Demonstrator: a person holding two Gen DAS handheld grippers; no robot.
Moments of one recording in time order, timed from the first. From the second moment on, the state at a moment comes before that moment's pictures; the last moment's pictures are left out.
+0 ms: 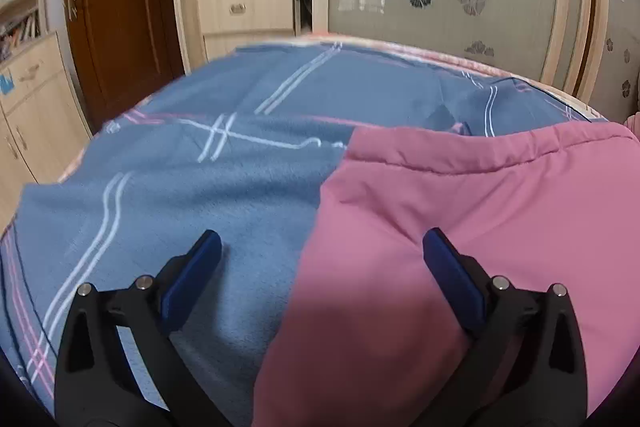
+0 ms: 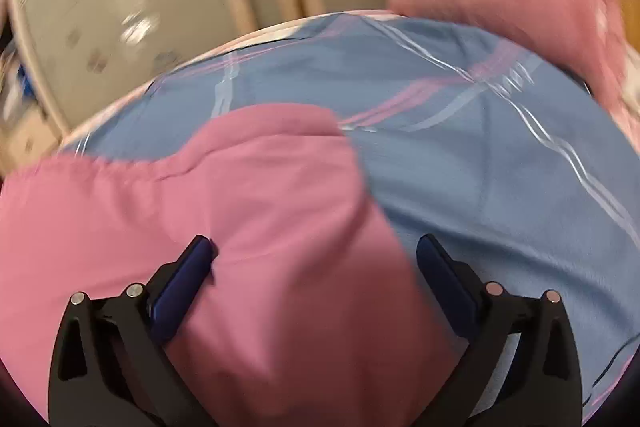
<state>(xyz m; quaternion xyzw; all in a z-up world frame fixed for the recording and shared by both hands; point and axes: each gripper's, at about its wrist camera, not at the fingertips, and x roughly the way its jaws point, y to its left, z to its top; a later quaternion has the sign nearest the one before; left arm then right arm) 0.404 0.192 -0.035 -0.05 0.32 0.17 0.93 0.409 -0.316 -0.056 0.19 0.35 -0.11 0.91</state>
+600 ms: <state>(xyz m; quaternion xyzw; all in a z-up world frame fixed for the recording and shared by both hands) 0.058 0.161 0.021 -0.04 0.22 0.16 0.96 0.058 -0.293 0.022 0.10 0.17 0.01 0.98</state>
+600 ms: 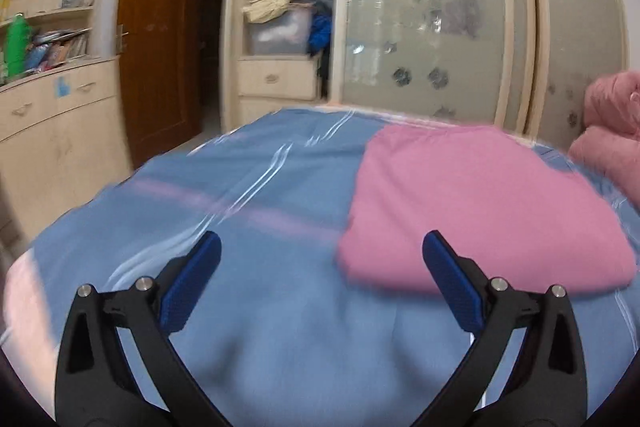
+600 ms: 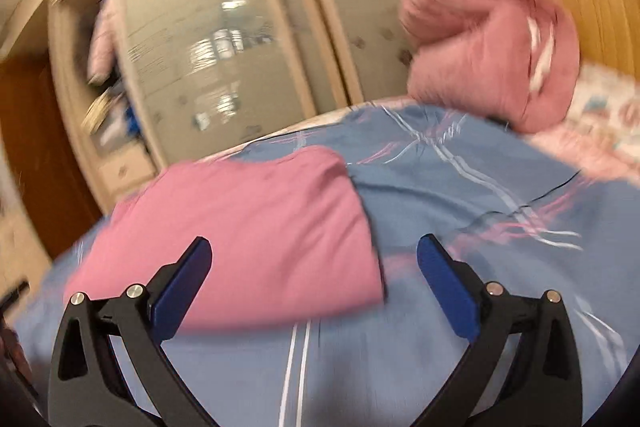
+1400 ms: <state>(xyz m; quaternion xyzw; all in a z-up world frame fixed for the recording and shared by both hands) -0.056 0.066 0.003 0.01 0.24 0.08 0.97 -0.071 -0.227 0.012 0.01 0.20 0.03 0.98</state>
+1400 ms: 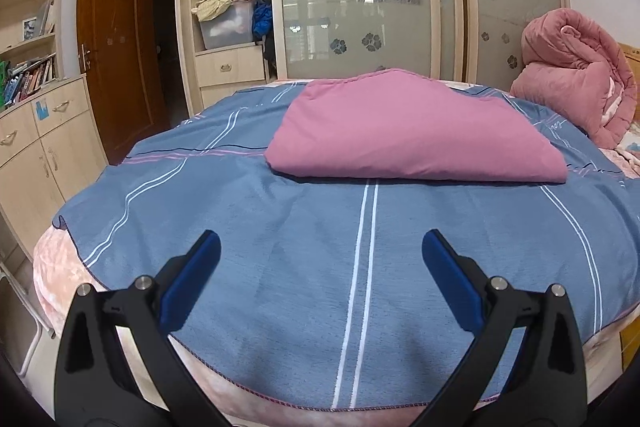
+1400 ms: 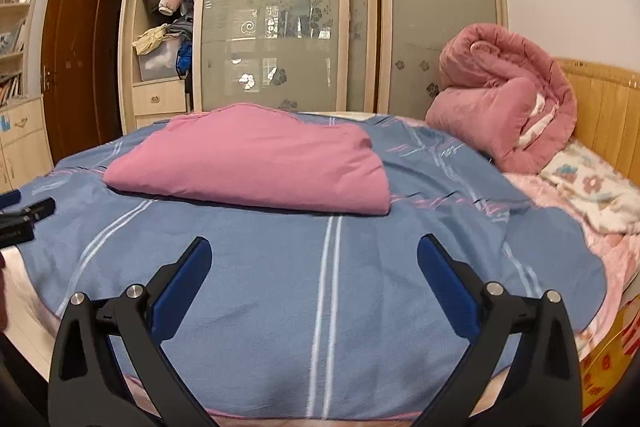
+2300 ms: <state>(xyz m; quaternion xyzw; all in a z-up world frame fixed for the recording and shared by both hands) -0.043 0.071 0.011 -0.01 0.25 0.08 0.96 -0.061 -0.209 0.011 0.00 0.21 0.03 0.98</state>
